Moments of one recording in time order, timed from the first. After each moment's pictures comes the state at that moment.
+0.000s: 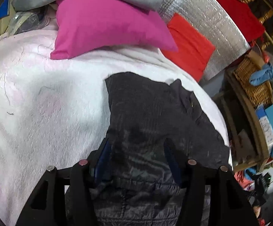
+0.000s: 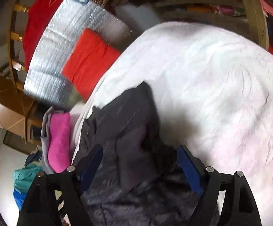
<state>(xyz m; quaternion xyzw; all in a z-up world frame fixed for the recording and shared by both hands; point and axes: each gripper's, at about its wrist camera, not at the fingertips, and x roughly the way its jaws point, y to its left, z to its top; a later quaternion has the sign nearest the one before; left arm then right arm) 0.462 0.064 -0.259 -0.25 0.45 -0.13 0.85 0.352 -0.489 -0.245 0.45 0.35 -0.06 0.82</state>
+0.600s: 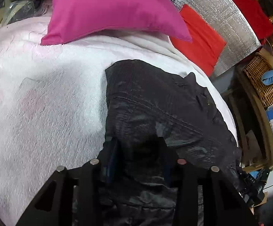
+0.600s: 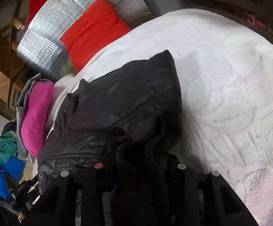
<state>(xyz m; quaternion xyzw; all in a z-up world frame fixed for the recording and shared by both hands) 0.502 0.043 -0.304 -0.24 0.48 -0.11 0.84 0.432 -0.445 -0.286 0.32 0.40 -0.05 0.85</state>
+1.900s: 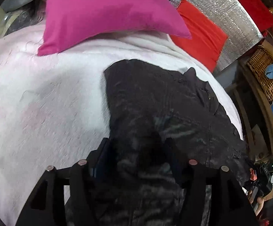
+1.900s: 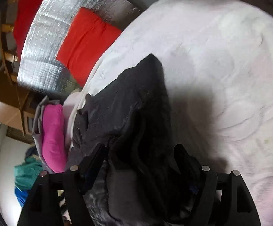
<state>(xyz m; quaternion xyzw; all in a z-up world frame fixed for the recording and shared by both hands) 0.500 0.038 -0.289 -0.21 0.50 -0.10 0.83 0.431 -0.482 -0.292 0.43 0.41 -0.02 0.80</state>
